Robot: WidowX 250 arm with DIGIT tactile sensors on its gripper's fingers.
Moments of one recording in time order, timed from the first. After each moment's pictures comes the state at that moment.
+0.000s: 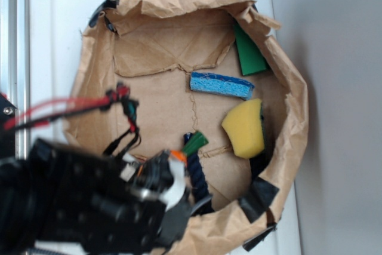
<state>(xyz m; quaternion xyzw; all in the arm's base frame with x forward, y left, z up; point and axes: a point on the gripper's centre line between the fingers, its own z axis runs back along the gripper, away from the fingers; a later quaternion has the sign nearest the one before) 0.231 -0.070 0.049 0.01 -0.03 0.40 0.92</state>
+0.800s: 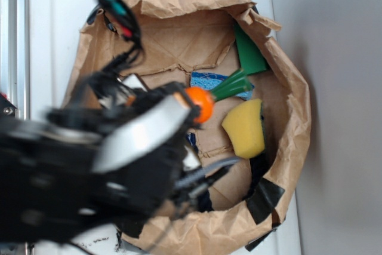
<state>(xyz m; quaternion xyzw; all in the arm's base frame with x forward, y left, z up) 0.238 -0.018 0.157 0.04 -0.17 0.23 0.96</state>
